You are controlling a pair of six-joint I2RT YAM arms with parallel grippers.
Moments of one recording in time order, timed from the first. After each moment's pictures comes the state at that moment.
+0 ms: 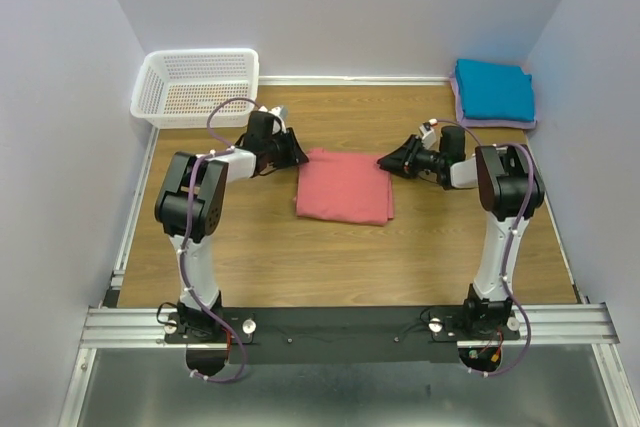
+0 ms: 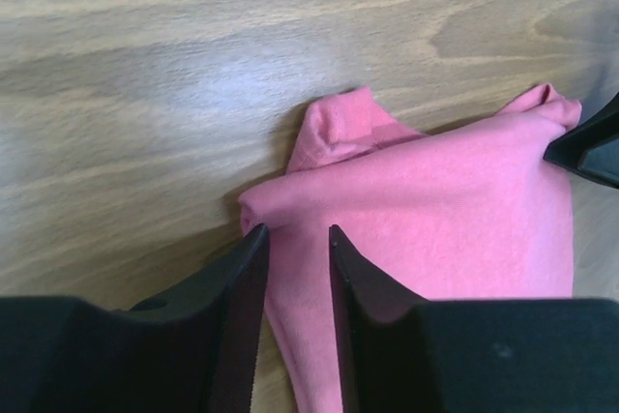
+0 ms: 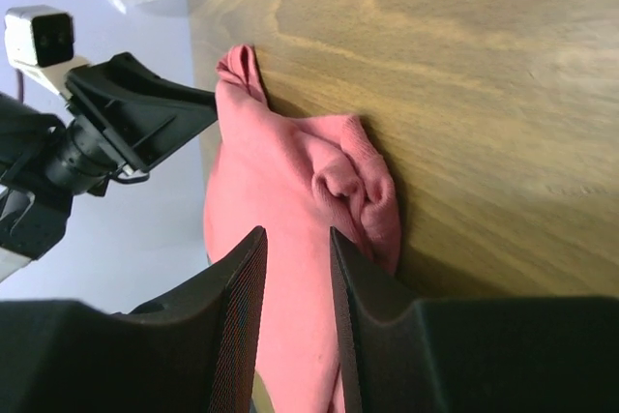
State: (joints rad) left arm -0.27 2.00 1.17 0.13 0.37 -0.50; right arm 0.06 2.16 1.01 0.63 -0.92 0.90
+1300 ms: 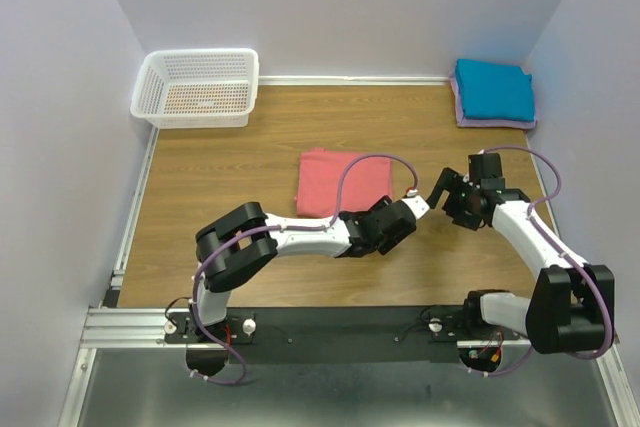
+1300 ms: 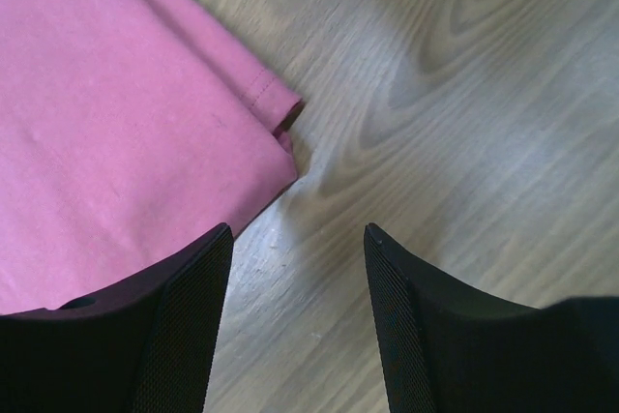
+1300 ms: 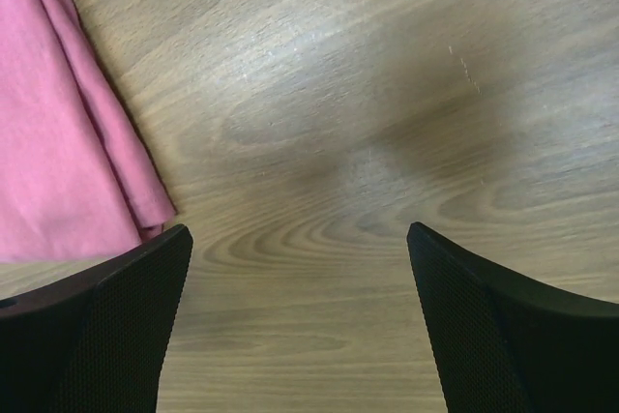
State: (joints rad) left arm -1.19 1.89 1.22 -0.14 -0.36 -0.09; right arm 0.04 1.22 0.69 -0.48 -0.10 0.52
